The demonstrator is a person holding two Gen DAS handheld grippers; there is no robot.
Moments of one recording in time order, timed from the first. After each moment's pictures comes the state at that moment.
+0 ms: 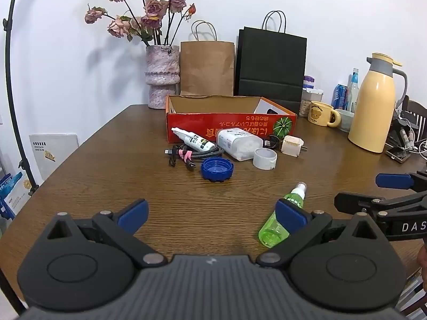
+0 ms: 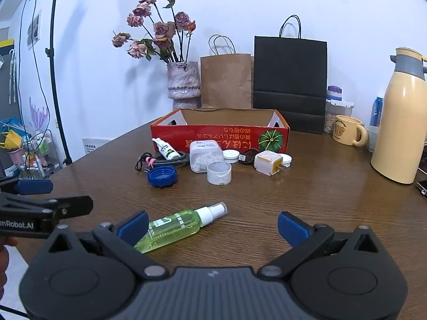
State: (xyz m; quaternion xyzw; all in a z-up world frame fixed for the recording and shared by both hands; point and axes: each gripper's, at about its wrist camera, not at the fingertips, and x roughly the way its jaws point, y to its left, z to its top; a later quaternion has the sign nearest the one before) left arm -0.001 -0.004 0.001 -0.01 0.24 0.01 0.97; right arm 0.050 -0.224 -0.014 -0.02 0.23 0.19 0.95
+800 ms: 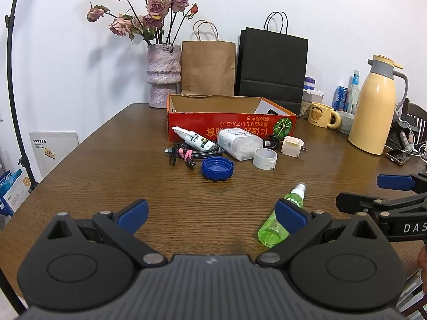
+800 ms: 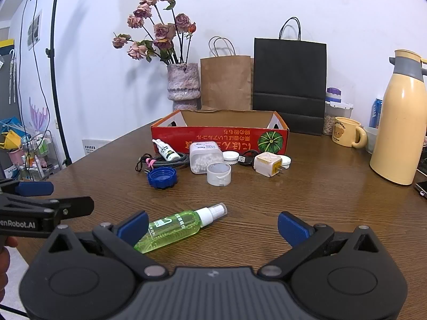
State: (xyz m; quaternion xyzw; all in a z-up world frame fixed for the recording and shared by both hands) left arm 0.000 0.003 0.001 -0.03 0.24 0.00 0.97; right arm 0.047 -0.225 -0.014 -0.02 0.23 0.19 0.95
